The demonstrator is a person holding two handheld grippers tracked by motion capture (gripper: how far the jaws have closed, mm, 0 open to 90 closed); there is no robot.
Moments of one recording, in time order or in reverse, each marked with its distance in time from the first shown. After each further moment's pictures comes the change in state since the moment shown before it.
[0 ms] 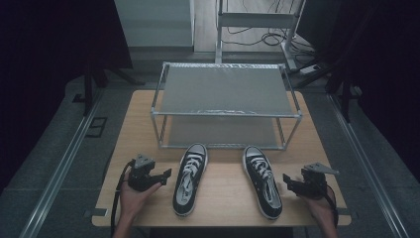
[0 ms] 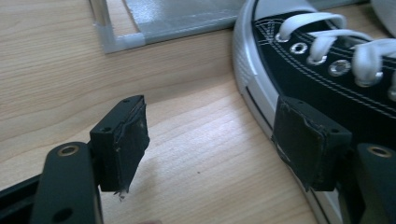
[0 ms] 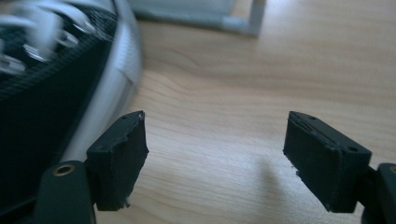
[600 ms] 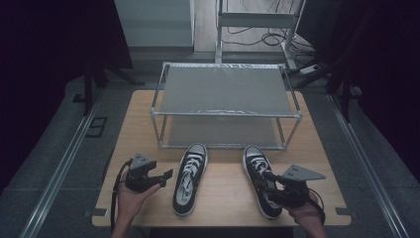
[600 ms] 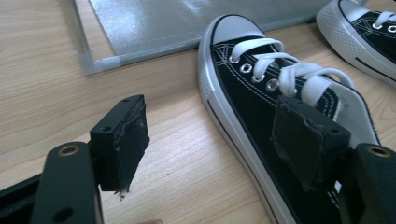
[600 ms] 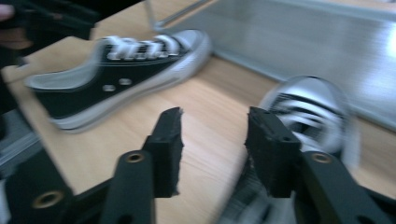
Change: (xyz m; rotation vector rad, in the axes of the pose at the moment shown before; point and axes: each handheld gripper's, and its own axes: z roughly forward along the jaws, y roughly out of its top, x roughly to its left) left arm -0.012 0.011 -0.024 -0.035 -0.068 0.021; right arm 0.103 0.039 -0.054 -0.107 0.419 -0.218
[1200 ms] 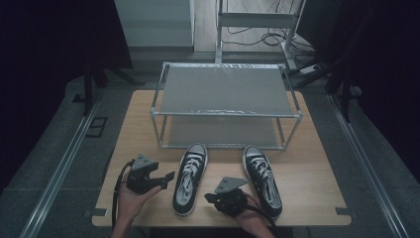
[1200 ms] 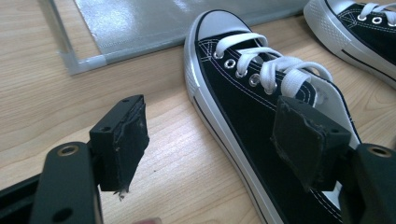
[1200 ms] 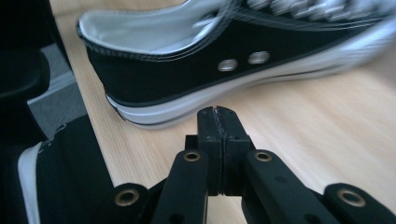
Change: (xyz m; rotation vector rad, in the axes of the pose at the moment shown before) left arm -0.005 0.002 -0.004 0.018 -0.021 0.016; right arm 0.091 -0.008 0.122 0.195 0.197 -0.175
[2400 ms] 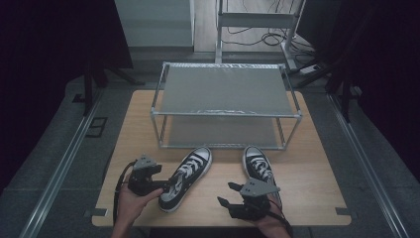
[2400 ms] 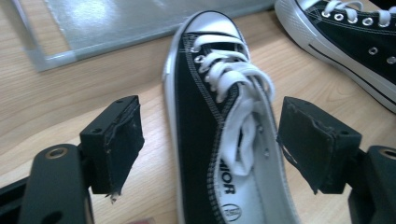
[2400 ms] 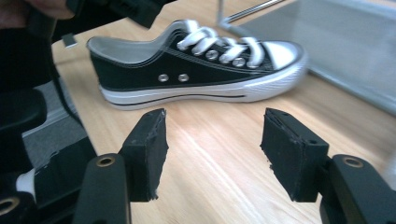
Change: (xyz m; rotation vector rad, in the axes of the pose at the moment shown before) left arm -0.017 0.010 -0.004 0.066 -0.079 0.014; right arm -0.007 -0.013 -0.070 -0.192 -0.110 0.032
